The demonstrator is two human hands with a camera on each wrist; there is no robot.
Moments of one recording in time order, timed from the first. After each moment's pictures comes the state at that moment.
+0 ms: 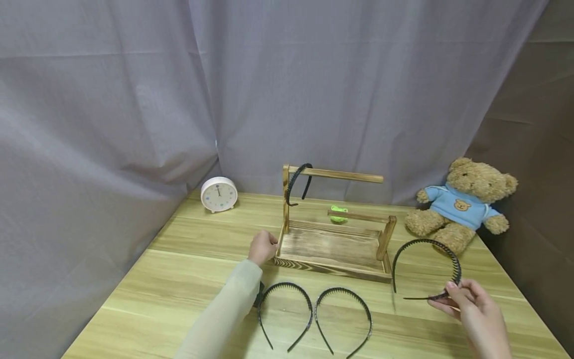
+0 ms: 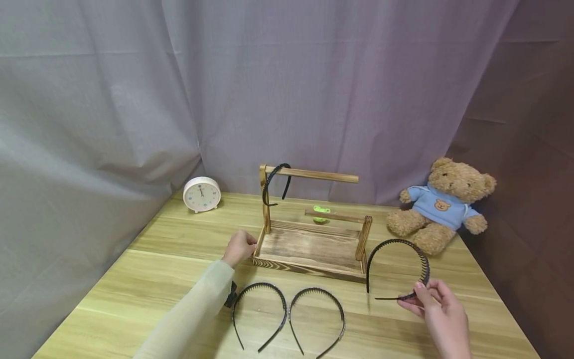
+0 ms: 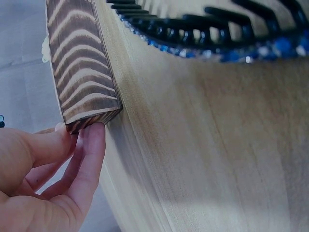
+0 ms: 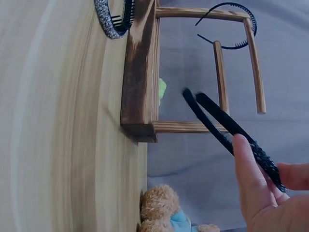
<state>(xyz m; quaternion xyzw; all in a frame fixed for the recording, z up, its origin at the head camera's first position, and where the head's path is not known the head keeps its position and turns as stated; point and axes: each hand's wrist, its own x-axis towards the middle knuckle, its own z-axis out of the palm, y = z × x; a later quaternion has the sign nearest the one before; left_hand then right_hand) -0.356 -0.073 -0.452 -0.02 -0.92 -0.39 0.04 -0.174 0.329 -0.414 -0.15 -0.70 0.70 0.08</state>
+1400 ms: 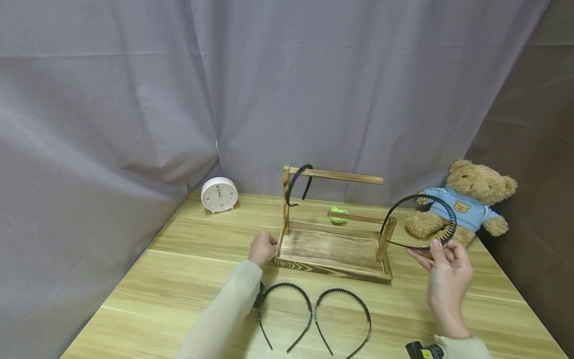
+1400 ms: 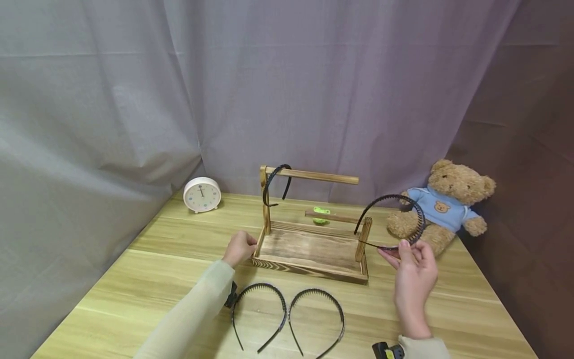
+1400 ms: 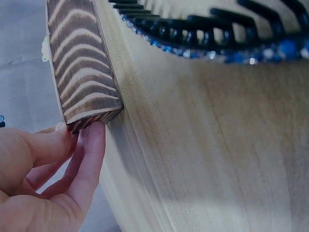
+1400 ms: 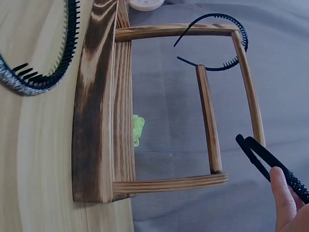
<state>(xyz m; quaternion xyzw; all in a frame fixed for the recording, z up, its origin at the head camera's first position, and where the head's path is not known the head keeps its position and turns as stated) -0.358 -0.073 -0.455 -0.02 -0.92 -0.39 0.03 -0.234 0.262 -0.380 -0.01 -0.49 0.78 0.38</state>
